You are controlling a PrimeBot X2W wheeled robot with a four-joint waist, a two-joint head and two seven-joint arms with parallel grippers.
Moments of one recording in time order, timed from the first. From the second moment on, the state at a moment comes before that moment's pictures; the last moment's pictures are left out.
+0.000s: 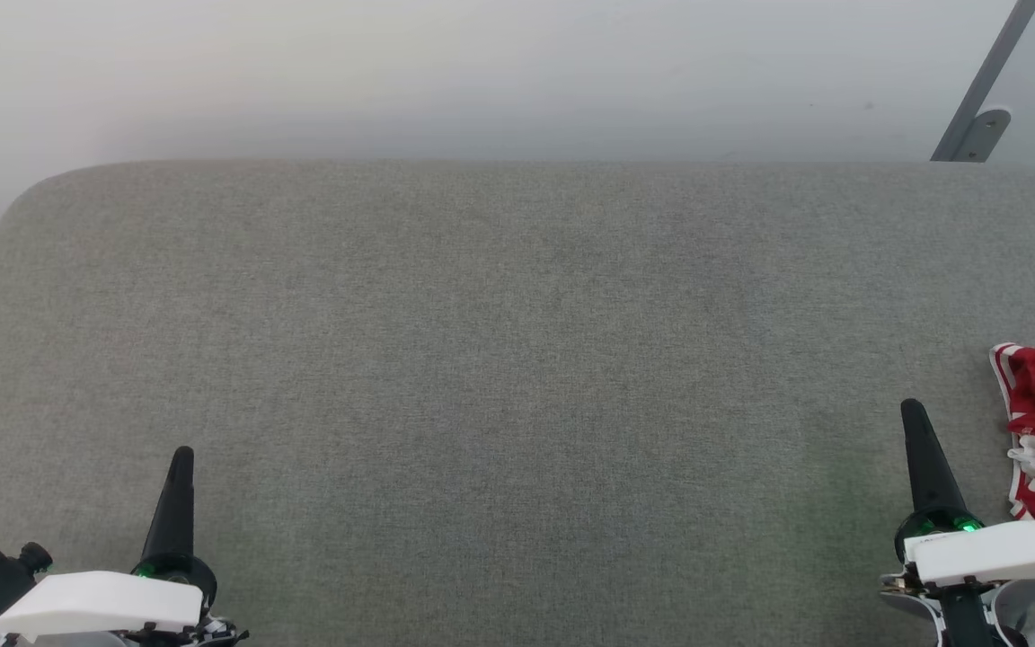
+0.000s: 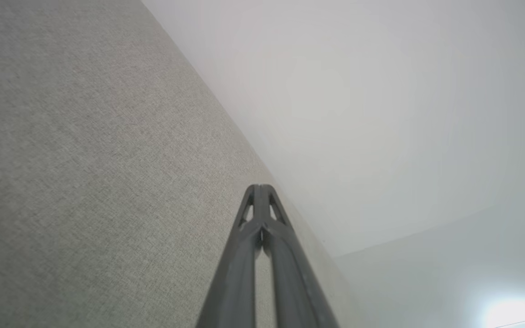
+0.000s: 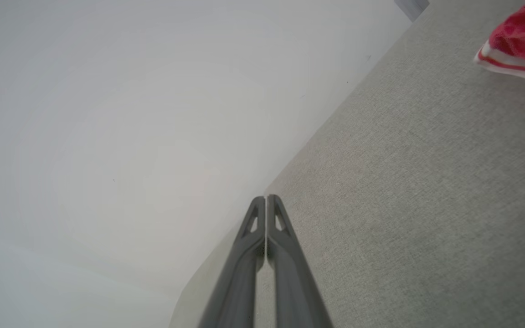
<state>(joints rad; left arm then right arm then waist) 0.00 0.17 0.04 0.17 -1.18 -0.13 -0.06 -0.03 -0.07 -0.09 0.14 1.06 0.13 -0.04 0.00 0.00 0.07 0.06</state>
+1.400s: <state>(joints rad) -0.06 0.10 0.07 0.22 -1.47 -0.13 0.04 -0.07 -0.07 -0.09 0.21 1.43 0.13 0.04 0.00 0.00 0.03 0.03</state>
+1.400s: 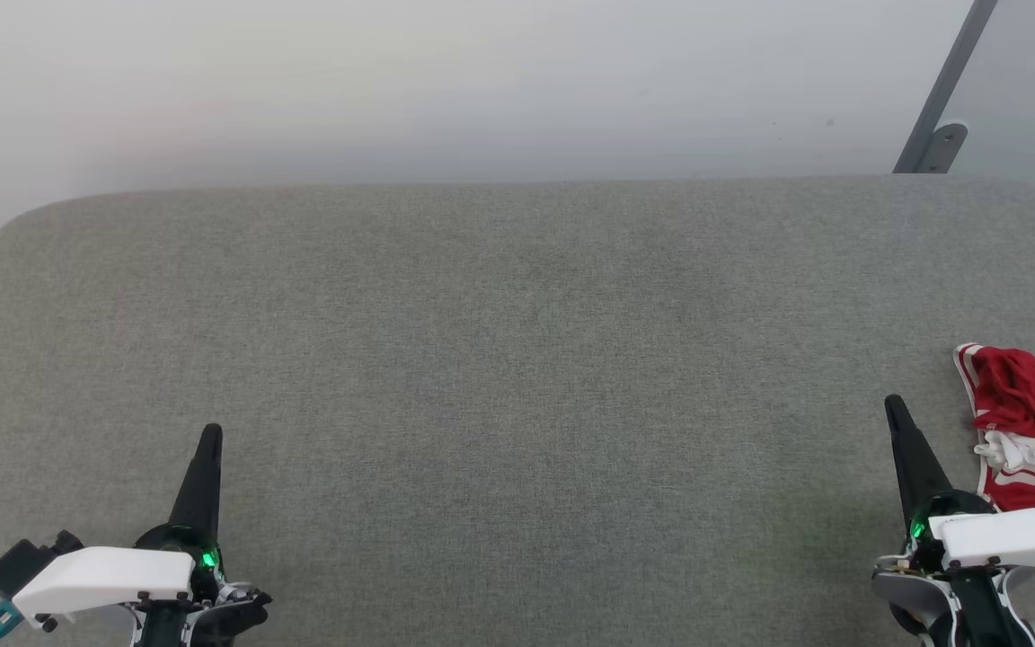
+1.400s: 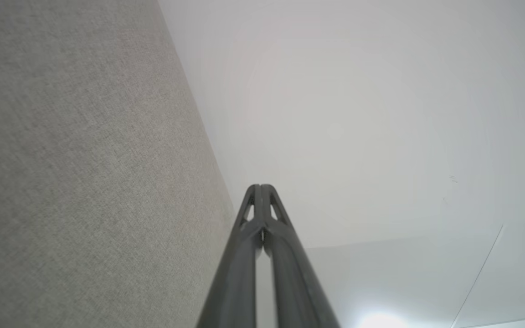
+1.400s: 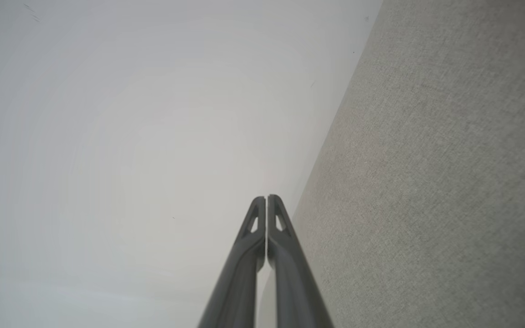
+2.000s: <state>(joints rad) -0.09 0.08 0.09 0.23 -1.57 -0.13 0.08 -0.09 -0.07 -0.09 0.23 1.55 0.13 0.08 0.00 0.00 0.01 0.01</state>
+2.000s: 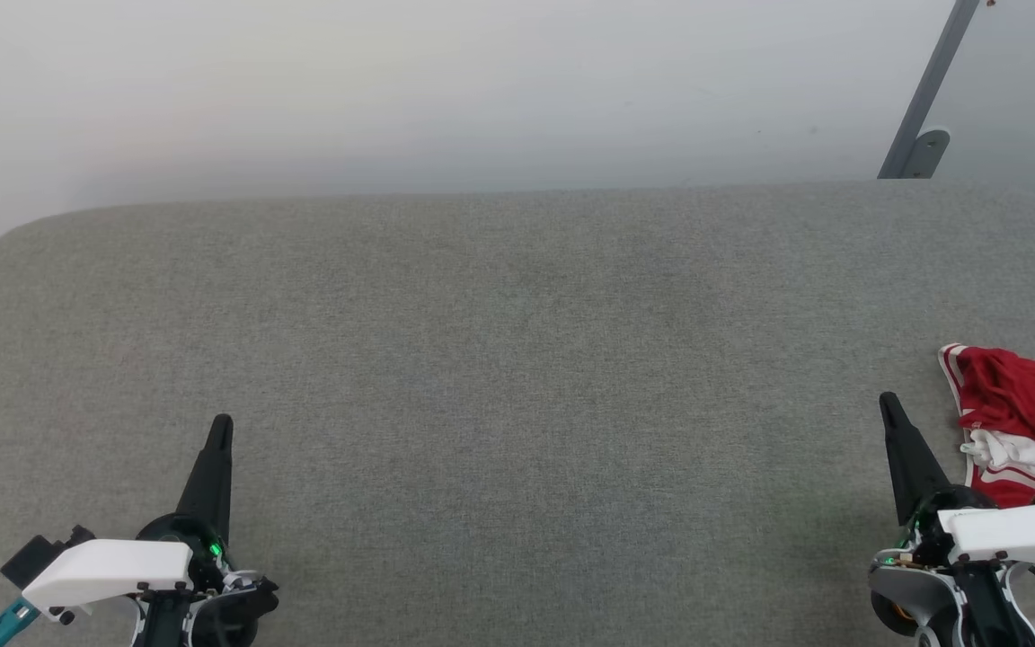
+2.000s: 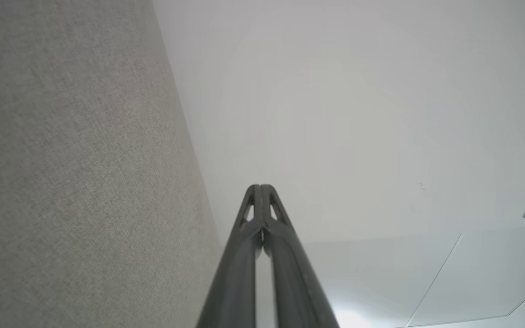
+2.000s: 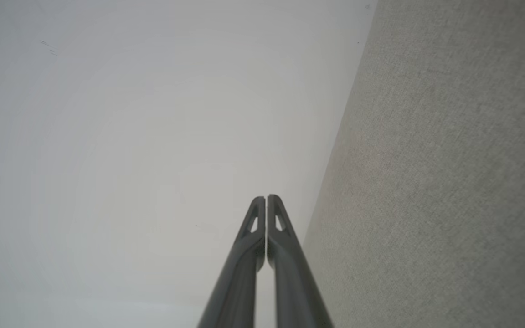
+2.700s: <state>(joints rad) -0.10 0.06 0.10 0.25 -1.62 -0.13 0.10 -0.10 -0.07 -0.09 0.24 1.63 0.13 0.10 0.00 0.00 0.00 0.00</state>
